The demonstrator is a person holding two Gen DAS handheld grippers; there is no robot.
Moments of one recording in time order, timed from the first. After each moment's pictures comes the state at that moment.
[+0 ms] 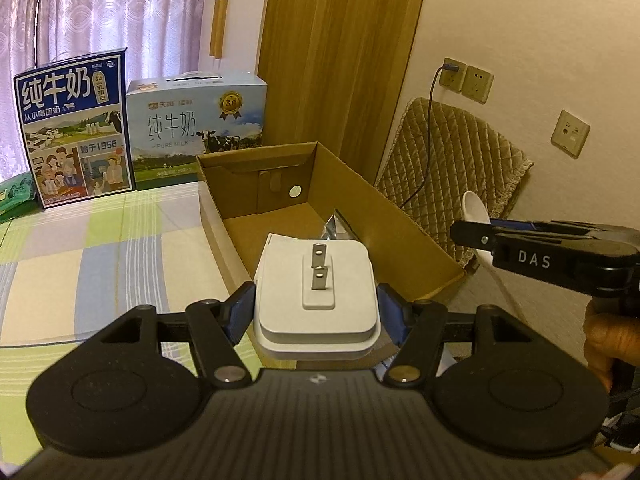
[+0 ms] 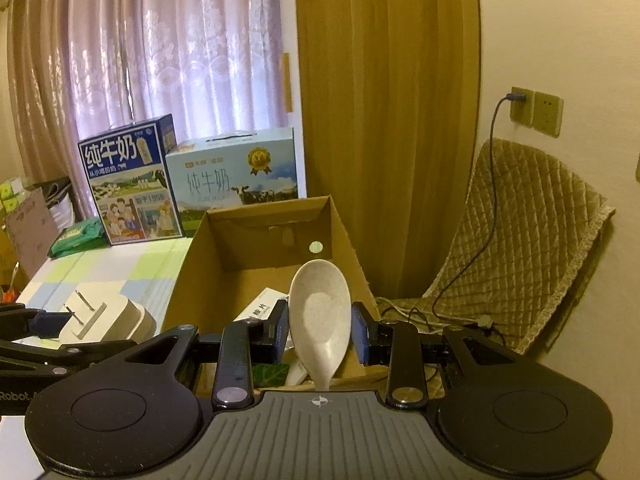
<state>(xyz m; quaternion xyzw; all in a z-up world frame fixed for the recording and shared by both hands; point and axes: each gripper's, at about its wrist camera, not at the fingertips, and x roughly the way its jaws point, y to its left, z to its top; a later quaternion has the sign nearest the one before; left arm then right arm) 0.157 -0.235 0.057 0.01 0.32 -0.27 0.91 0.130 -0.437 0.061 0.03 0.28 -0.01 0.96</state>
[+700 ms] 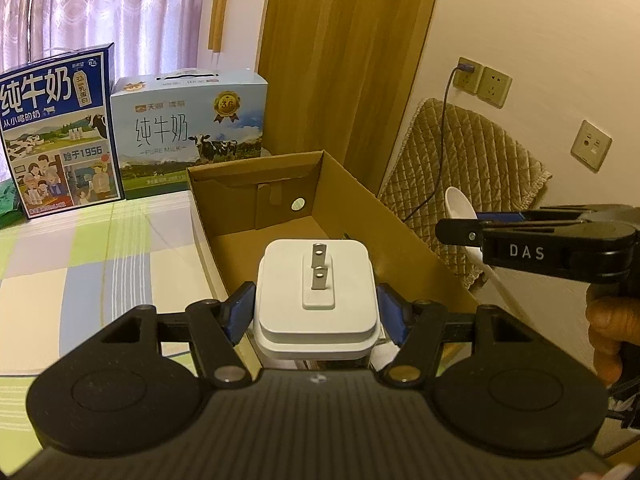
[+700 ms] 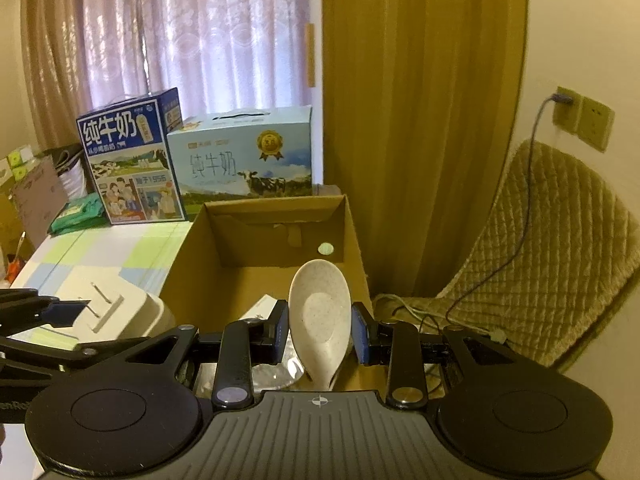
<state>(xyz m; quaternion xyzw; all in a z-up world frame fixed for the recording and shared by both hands) 0.214 -0.257 0.056 0.01 0.34 -0.26 0.90 0.209 -0.454 0.073 0.00 0.32 0.03 0.95</state>
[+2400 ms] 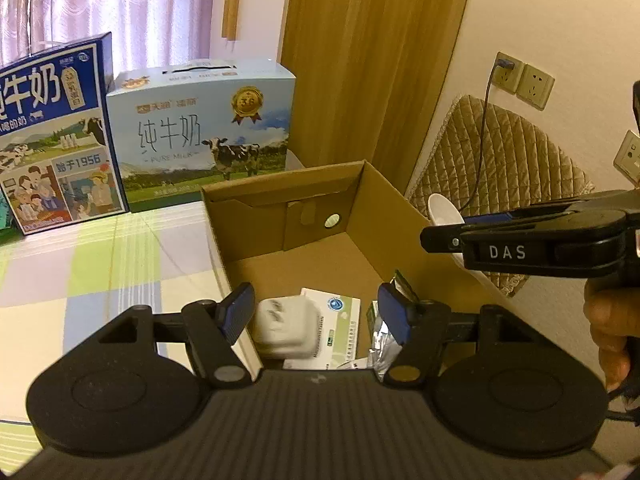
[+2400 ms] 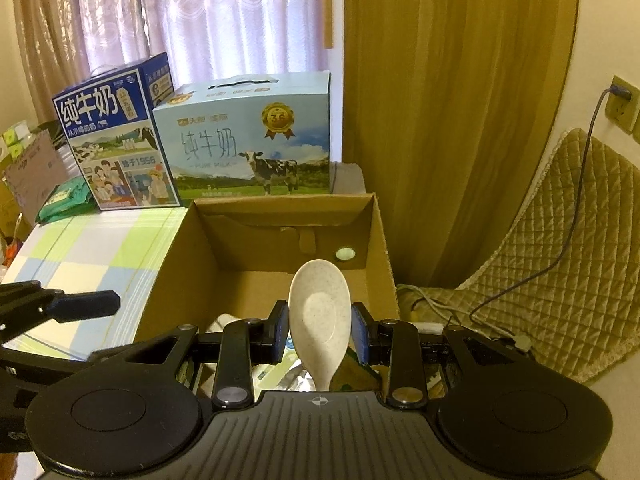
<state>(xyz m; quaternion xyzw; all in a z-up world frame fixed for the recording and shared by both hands) 0.295 -0.265 0.047 0.02 0.35 -0.24 0.90 0.313 -0.445 0.058 0.00 0.38 0.05 0.92</state>
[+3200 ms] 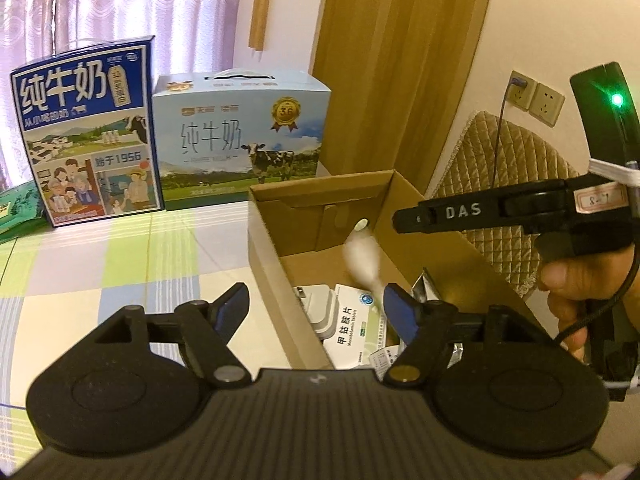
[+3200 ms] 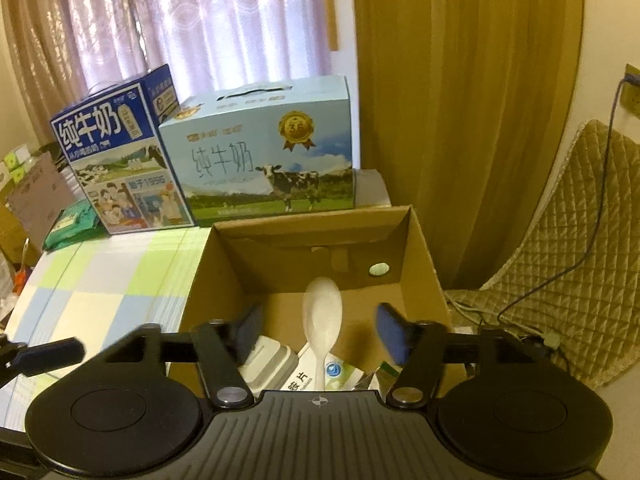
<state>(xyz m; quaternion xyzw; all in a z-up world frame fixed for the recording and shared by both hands) 0.280 -0.218 0.058 0.00 0.34 -0.22 0.91 0.342 -0.418 0.054 0.04 0.38 0.05 0.92</state>
